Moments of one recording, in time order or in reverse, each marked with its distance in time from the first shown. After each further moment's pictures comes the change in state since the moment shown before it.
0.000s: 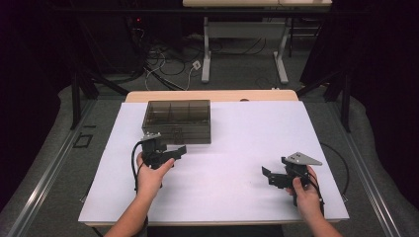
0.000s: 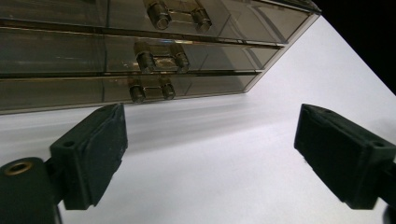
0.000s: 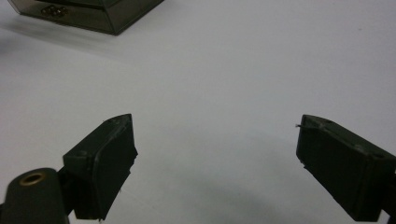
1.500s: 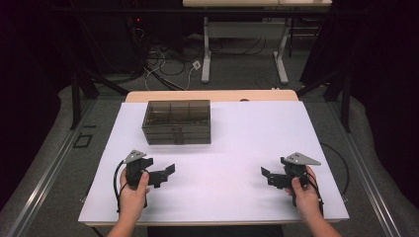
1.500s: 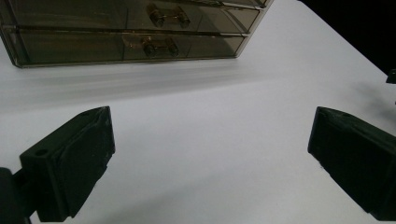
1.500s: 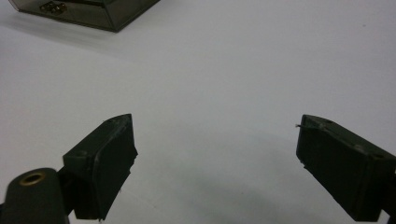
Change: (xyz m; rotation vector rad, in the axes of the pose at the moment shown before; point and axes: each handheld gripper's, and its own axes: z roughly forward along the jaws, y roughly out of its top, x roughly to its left) left arm 0.013 -0.044 -0.053 -0.028 -0.044 0.074; right arm 0.001 -0.001 0.002 0.011 0.002 -0.002
